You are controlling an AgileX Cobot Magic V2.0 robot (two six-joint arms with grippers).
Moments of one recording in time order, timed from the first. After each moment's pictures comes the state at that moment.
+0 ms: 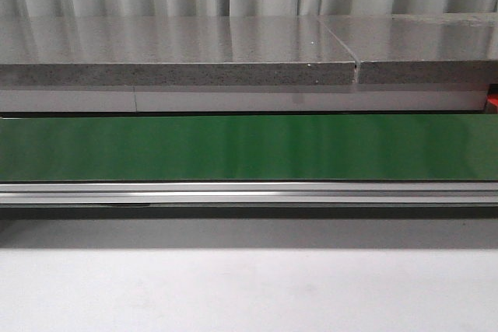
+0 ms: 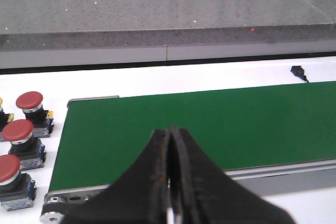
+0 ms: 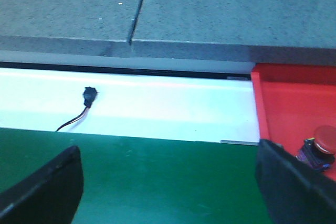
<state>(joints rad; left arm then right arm) -0.11 0.38 -0.45 -0.16 0.45 0.12 -0.16 0.94 -0.80 0.54 0.44 -0.52</state>
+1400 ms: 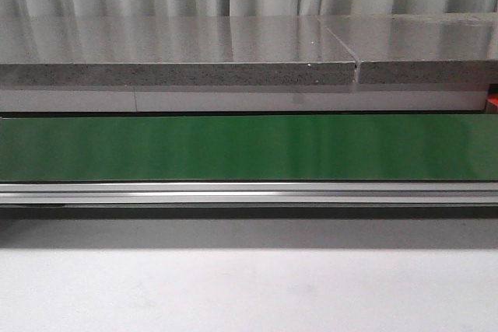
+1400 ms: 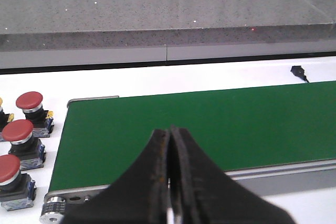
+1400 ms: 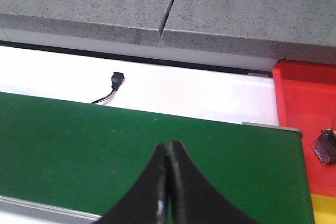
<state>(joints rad) -0.11 0.38 -0.45 -0.16 0.45 0.12 -0.11 0.74 -0.66 0.54 0.46 -0.53</state>
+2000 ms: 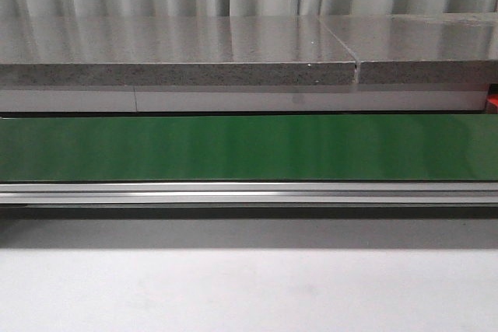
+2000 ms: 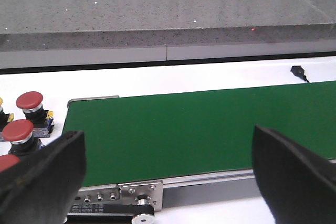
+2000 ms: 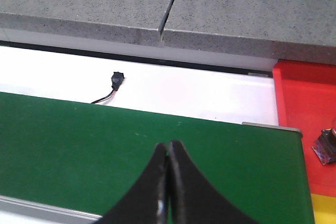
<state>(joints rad) -0.11 0.38 -0.45 -0.16 0.45 0.12 -0.11 0.74 -0.66 0.54 0.46 -0.53</state>
